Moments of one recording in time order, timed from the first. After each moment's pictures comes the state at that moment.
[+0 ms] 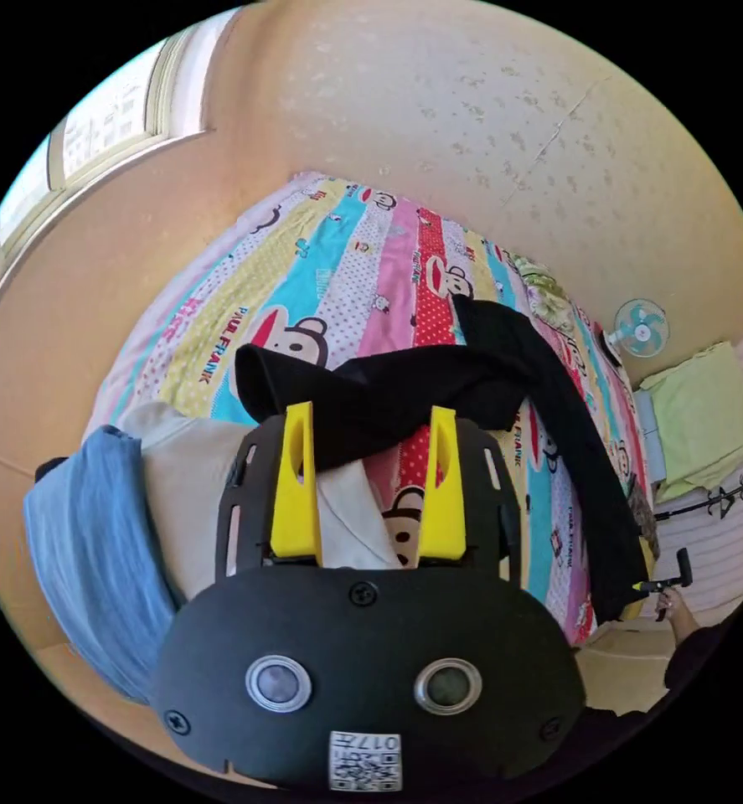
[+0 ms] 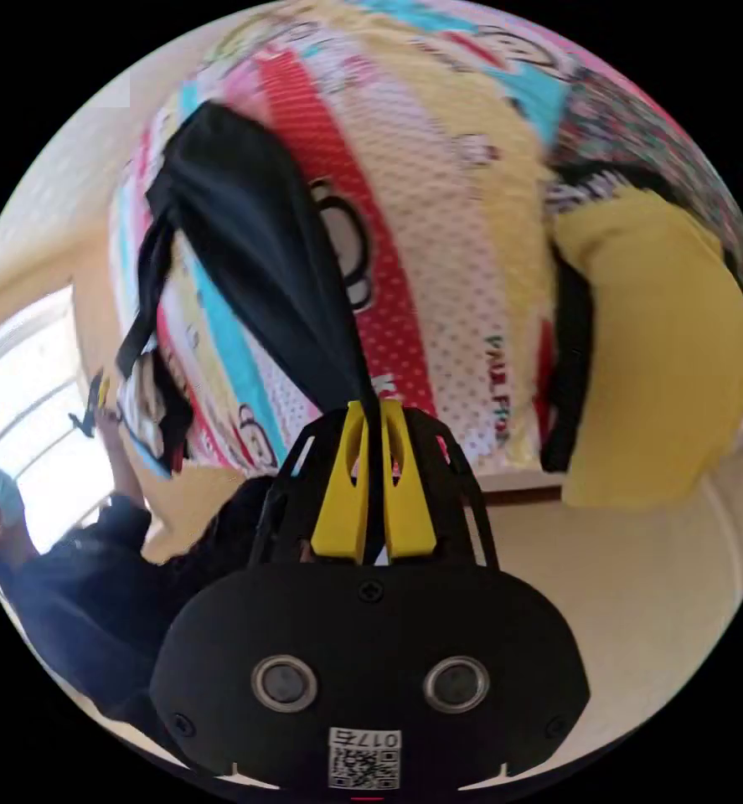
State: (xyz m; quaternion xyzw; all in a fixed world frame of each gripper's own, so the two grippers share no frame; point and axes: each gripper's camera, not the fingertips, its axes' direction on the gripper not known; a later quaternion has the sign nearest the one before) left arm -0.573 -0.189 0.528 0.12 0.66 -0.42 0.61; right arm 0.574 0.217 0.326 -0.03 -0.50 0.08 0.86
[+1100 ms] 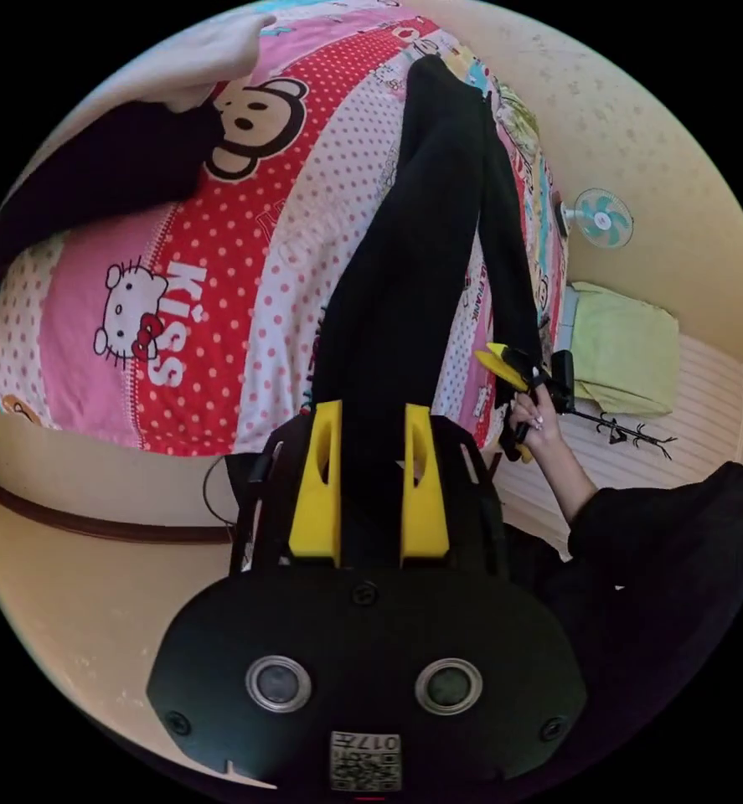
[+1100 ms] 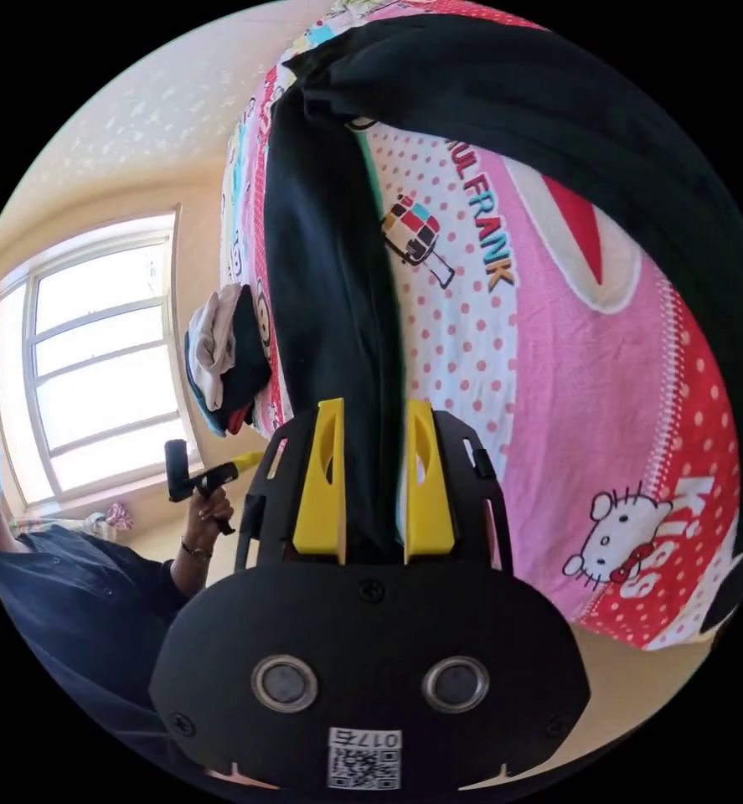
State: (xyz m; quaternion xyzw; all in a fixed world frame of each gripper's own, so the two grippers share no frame) left arm -0.358 -0.039 0.333 -0.01 0.87 -0.24 0.43; right arm 0.304 0.229 0.336 0.06 -0.62 -0.15 0.77
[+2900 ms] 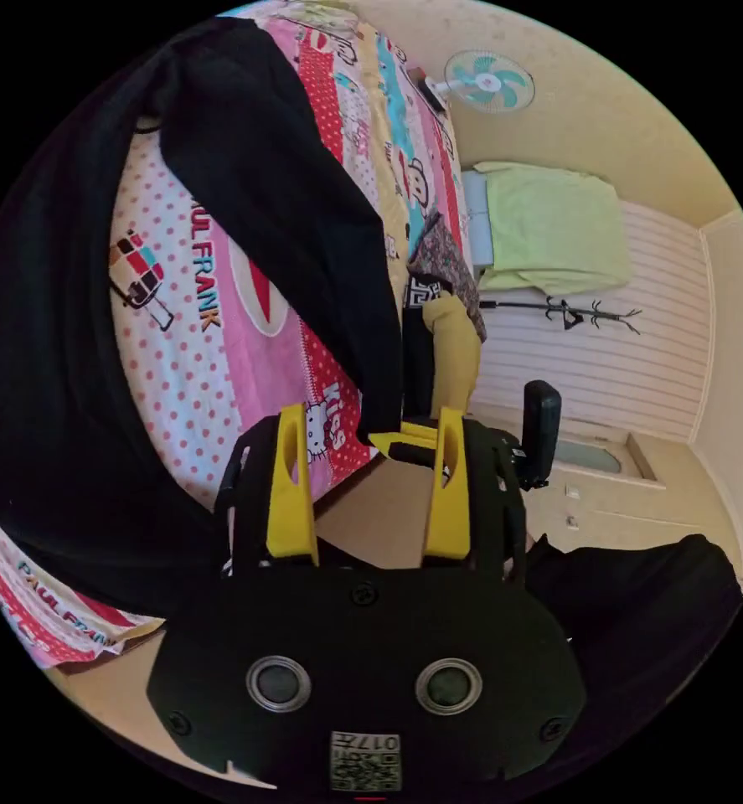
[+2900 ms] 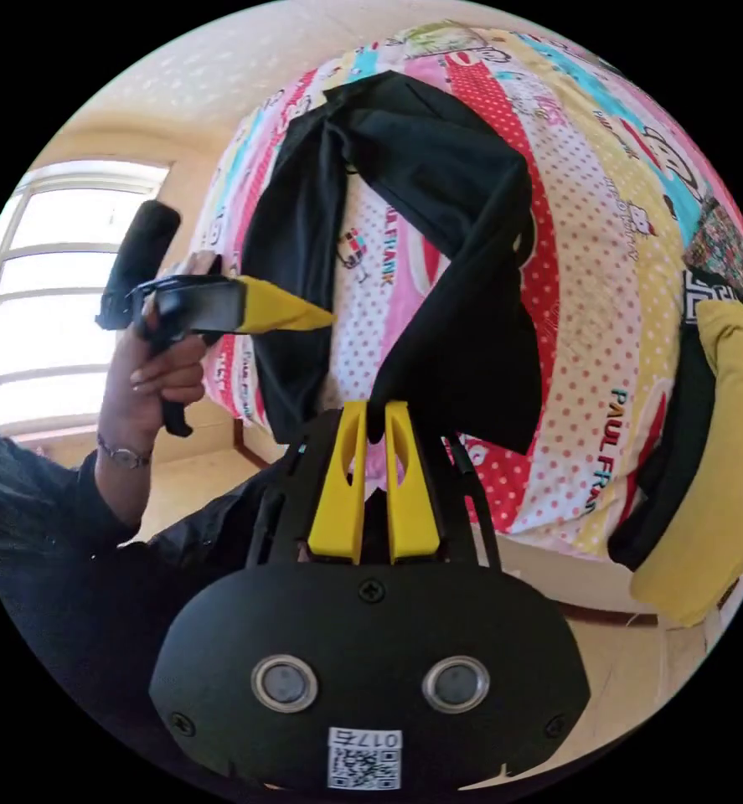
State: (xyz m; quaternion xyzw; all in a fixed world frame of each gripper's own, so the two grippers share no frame) left arm -0.380 -0.186 0.207 0.10 0.92 0.03 0.39; right arm 0.393 0.357 0.361 0.15 -0.53 -0.21 0.81
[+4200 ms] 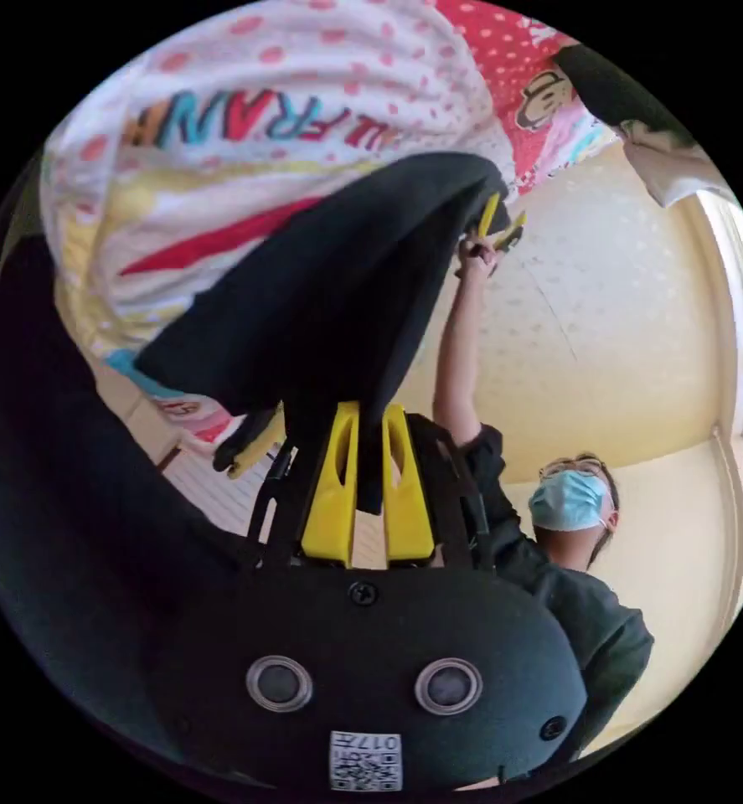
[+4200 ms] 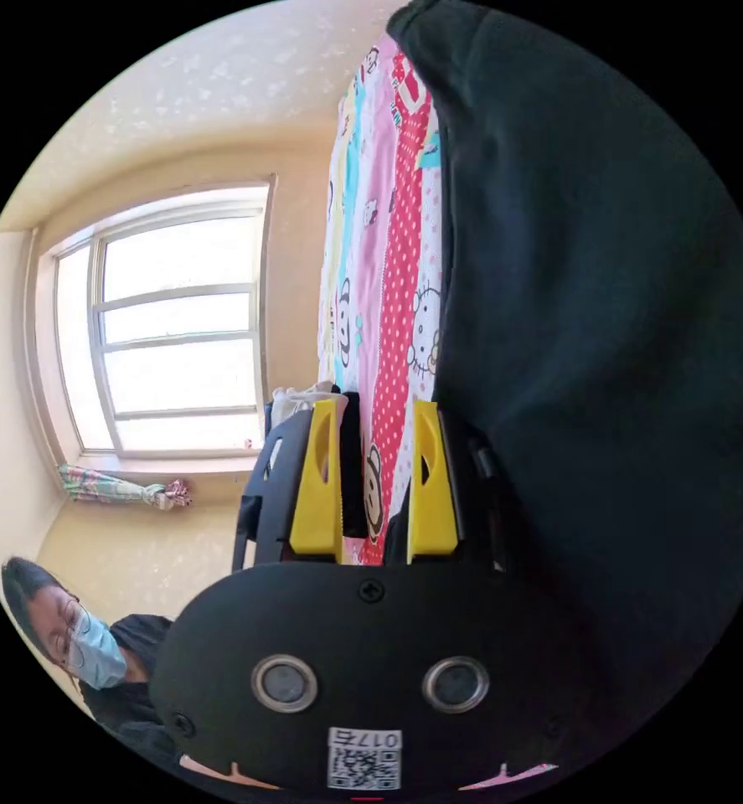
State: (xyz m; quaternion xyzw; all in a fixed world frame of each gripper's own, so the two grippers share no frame) left arm -0.415 0.063 0.601 -0.14 0.92 -0.34 -0.17; right arm 0.170 -0.085 0.138 0.09 -0.71 -0.30 0.63
